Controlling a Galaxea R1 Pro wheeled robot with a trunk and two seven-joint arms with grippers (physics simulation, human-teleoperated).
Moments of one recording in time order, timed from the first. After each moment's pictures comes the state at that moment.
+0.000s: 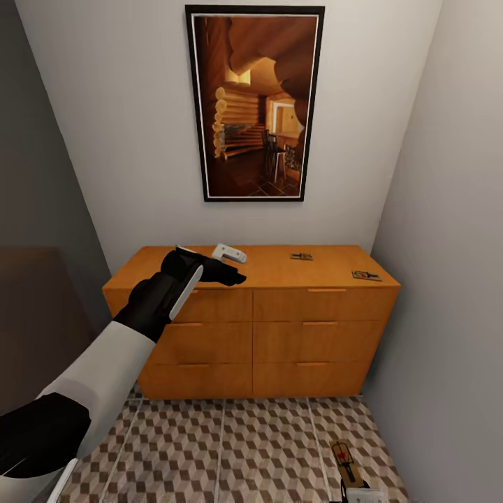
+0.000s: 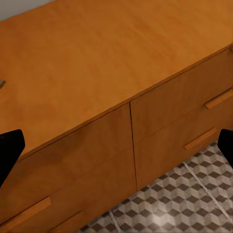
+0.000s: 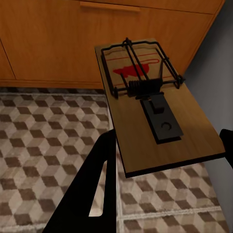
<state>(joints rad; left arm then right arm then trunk) -1.10 -0.04 -0.40 -1.03 0.08 0.94 -0.24 -0.34 0.06 -0.07 -0.02 0.24 -0.80 -0.30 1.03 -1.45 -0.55</state>
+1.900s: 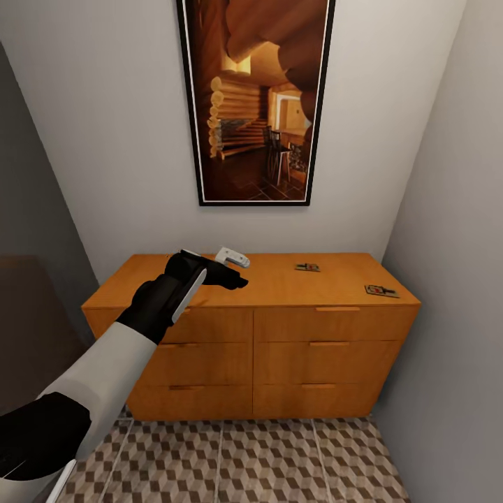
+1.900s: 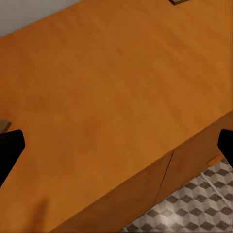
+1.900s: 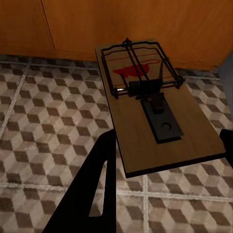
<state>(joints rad) -1.10 -0.04 -0.44 -1.02 0.08 0.93 -0.24 -0.11 0.01 -0.07 -0.02 0.24 -0.97 -0.11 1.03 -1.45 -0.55</state>
